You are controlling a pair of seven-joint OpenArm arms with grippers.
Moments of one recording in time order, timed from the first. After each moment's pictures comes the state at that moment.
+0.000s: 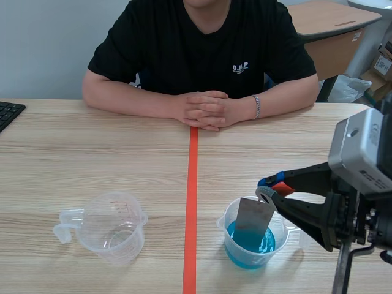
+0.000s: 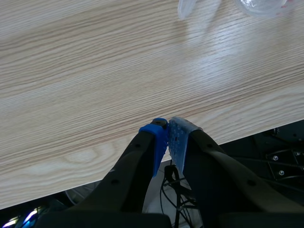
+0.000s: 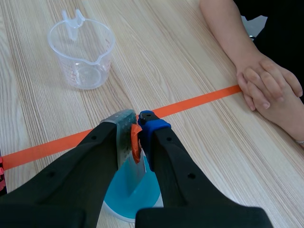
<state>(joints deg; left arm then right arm) 66.7 -29.2 -17.3 103.1 -15.5 -13.7 -9.7 -32.6 36.7 -0.1 112.0 -2.3 41.4 16.1</state>
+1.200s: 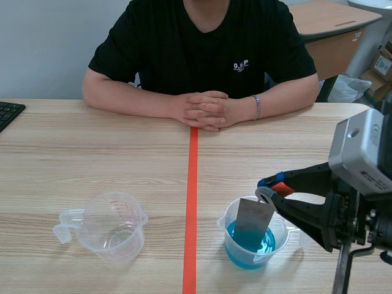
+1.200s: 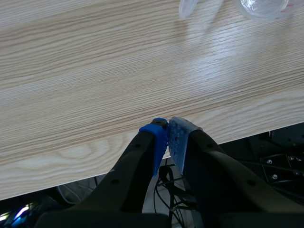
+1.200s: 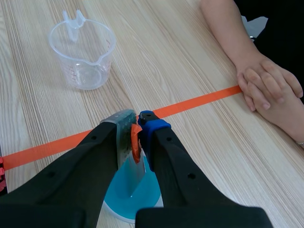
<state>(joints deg) 66.7 -27.7 -17.3 103.1 -16.5 -13.8 -9.6 -32.6 36.7 -0.1 112.0 -2.3 41.5 16.6</state>
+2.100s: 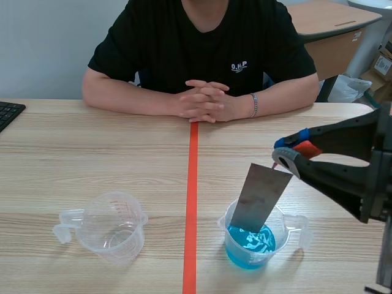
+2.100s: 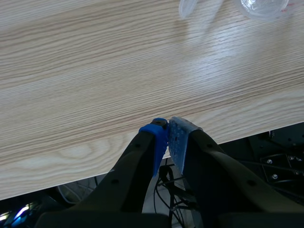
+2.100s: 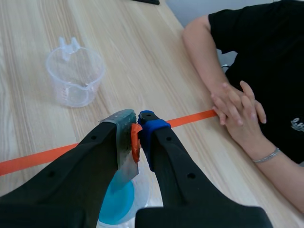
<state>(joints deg) 66.7 -27.7 -17.3 103.1 -16.5 -13.8 -9.5 -38.8 36.7 12.6 124.8 0.8 45.5 15.4</state>
